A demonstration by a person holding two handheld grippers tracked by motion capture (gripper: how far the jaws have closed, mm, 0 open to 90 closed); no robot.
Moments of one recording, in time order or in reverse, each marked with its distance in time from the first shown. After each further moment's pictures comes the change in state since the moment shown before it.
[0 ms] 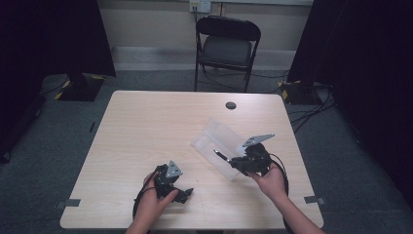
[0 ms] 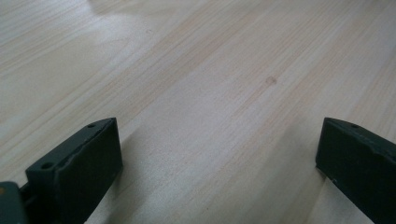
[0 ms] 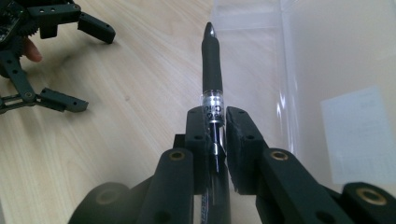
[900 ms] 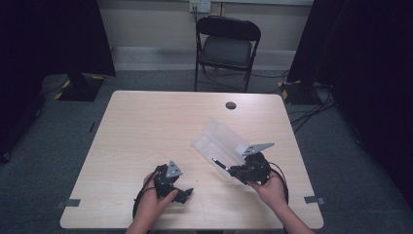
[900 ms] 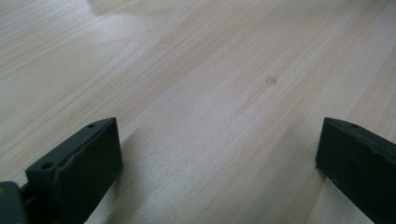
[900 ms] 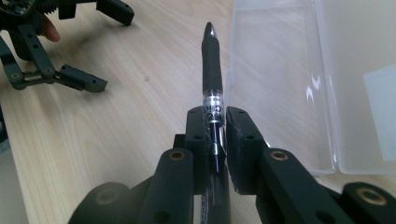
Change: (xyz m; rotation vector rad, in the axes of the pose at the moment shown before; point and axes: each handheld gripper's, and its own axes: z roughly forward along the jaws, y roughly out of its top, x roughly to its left) left arm 0.000 0.000 0.000 0.000 0.000 0.000; right arm 0.013 -0.020 0.003 0.000 0.038 -0.005
